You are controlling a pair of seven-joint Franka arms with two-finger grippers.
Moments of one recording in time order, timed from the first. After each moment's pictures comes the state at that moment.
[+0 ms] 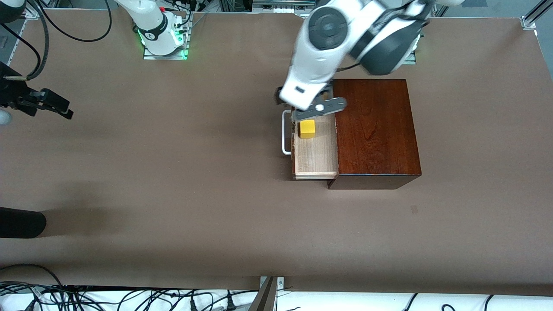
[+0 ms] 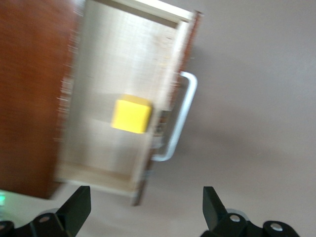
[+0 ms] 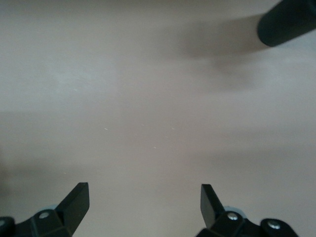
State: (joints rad) left arm -0.62 0.48 -0.13 -1.25 -0.14 1.64 -1.09; right arm 0.09 0.01 -0.14 -1.64 0.00 1.67 0.05
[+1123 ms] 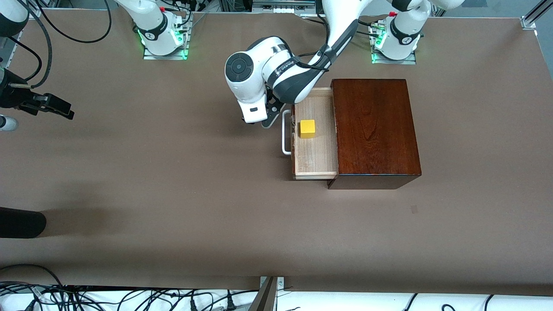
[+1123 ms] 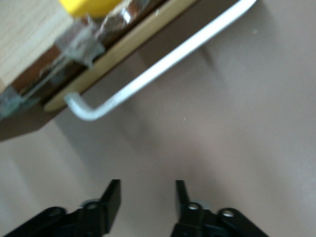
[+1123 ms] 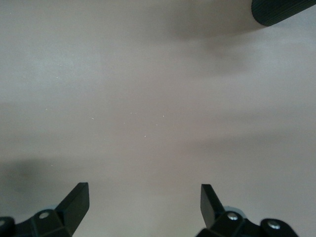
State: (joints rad) left arm -0.83 0.79 -0.10 -1.15 -0.03 1.79 -1.90; right arm 0.09 0.04 -0.15 -1.65 -0.02 1.64 0.05
